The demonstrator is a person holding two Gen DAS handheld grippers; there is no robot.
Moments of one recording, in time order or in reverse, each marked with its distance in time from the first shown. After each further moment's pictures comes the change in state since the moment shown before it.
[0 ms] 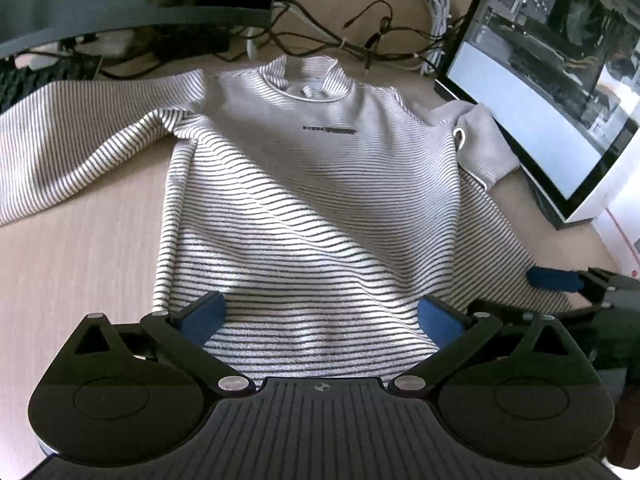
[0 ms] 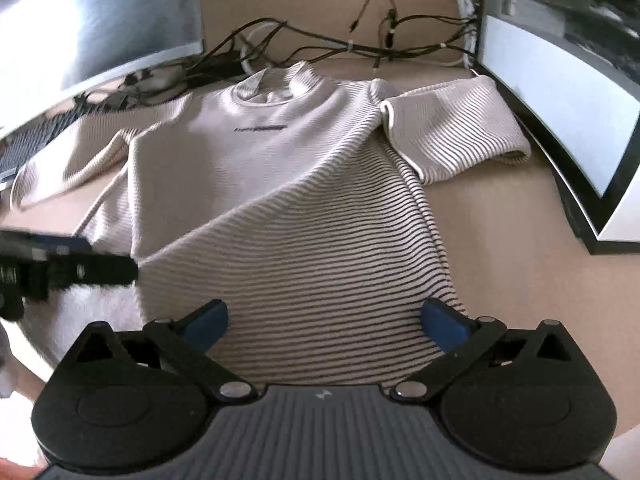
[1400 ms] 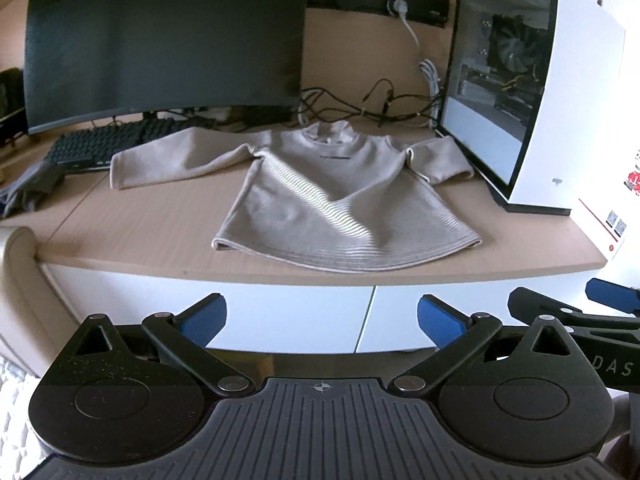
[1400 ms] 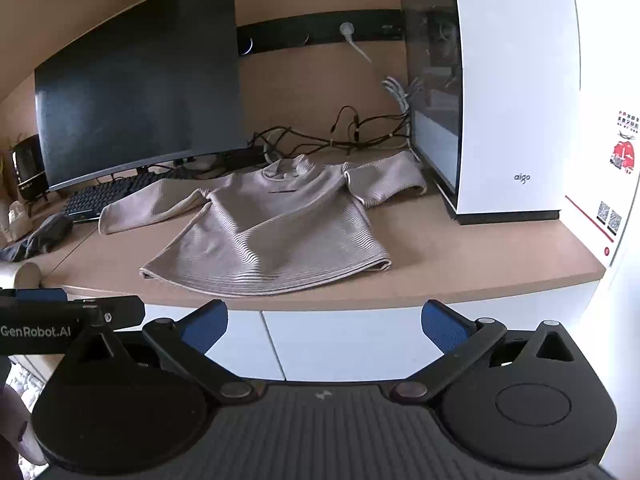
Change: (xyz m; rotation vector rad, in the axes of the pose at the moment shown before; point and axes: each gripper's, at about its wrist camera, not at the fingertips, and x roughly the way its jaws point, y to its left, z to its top) left arm -0.196 -0.160 -0.166 -0.049 -0.248 0.302; right arm -0.225 0.011 -0.140 0.023 -0.299 -0.001
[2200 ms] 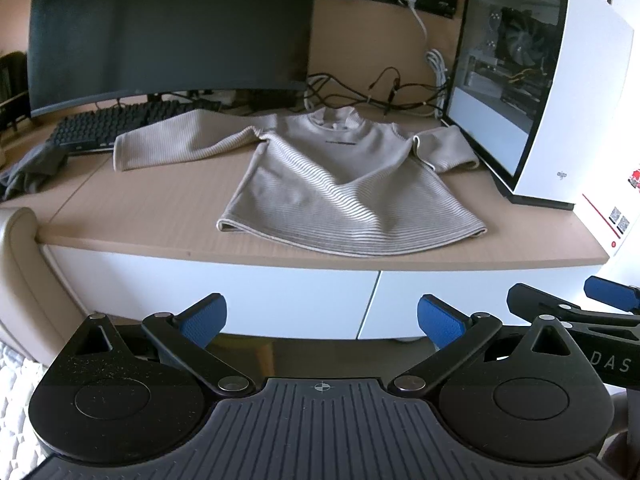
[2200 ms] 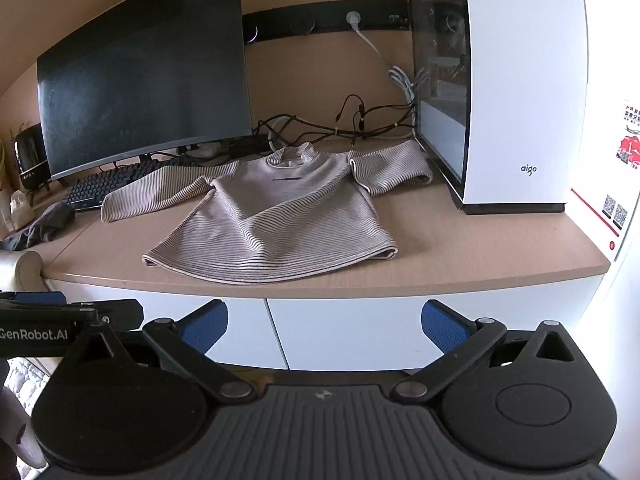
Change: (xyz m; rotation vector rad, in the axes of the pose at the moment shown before) left arm 0.002 0.006 -0.005 -0.023 0.036 -0.004; right arm 0.003 0.004 -0.002 -0.016 0.028 0.005
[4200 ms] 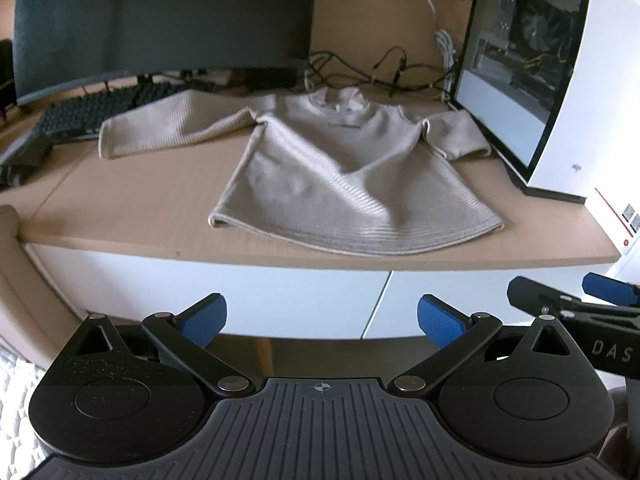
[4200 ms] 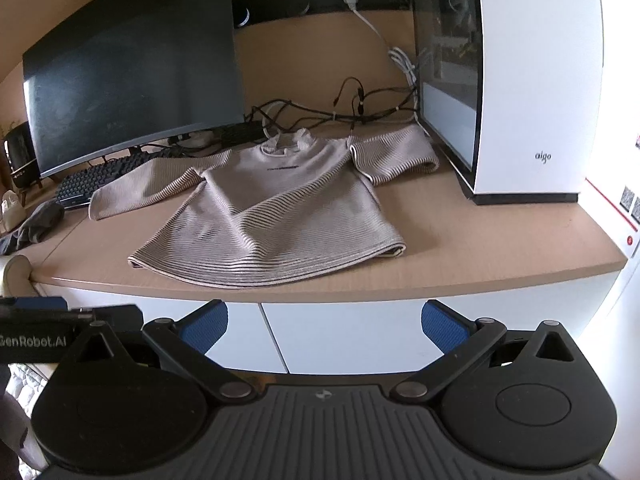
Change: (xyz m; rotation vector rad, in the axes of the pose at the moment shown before) left arm 0.043 0.010 0.015 -0.002 0.075 -0.018; right arm 0.039 -0.007 0.013 0.021 0.056 -0.002
